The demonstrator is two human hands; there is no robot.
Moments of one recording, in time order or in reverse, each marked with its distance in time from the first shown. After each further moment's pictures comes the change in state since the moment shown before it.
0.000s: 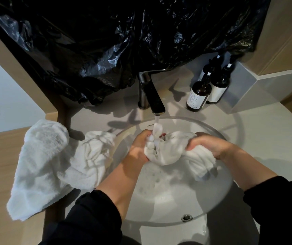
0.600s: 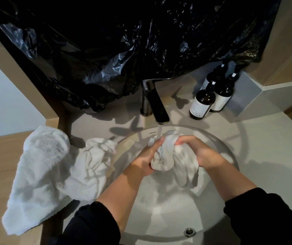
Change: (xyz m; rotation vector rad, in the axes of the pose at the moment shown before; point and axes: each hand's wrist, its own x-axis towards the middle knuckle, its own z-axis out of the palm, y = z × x) left_hand 0.012 -0.010 0.001 0.190 -0.078 0.044; right_hand 0.024 -0.014 0.037 0.426 -0.109 -0.131
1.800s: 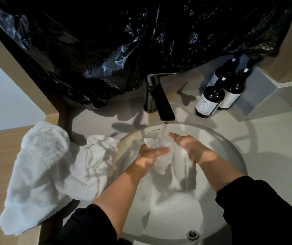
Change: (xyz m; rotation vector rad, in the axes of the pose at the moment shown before) left_hand 0.011 -0.010 -0.022 0.254 0.156 0.169; right_hand 0.054 0.014 -0.007 -0.582 0.557 0.278
